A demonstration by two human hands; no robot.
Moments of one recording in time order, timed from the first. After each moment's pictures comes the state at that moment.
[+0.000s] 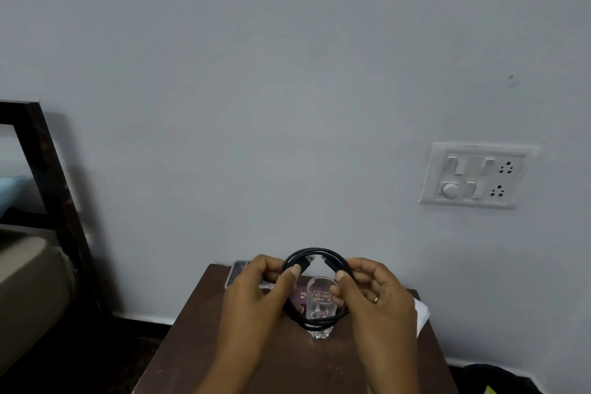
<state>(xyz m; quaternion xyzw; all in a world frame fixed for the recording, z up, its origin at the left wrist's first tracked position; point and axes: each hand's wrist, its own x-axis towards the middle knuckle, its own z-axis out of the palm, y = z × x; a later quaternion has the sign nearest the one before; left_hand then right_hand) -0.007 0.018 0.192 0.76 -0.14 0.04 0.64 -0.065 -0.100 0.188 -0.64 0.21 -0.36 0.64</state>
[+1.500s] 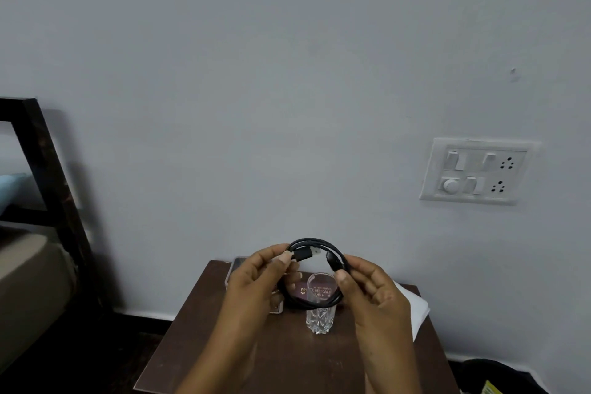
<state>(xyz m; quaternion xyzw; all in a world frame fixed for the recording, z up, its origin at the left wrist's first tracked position) -0.001 0.017 0.193 0.61 -0.09 -0.14 0.78 -0.061 -0.109 0.172 -0.60 0.15 -0.34 0.71</state>
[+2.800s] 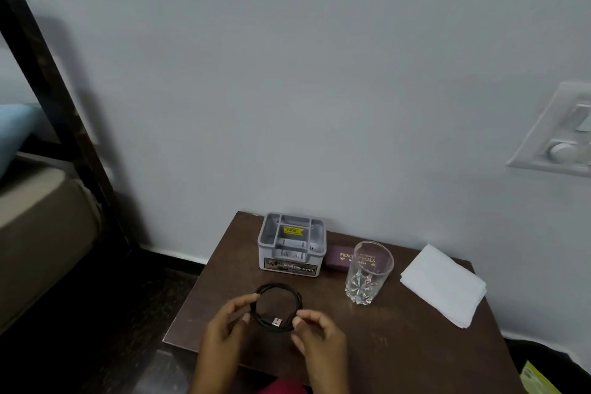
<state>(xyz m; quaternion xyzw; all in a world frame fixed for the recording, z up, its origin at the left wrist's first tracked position) 0.083 0.099 -0.028 0.73 -0.01 -0.07 0.68 0.035 -0.038 -0.023 -0.56 0.33 -0.12 0.75</state>
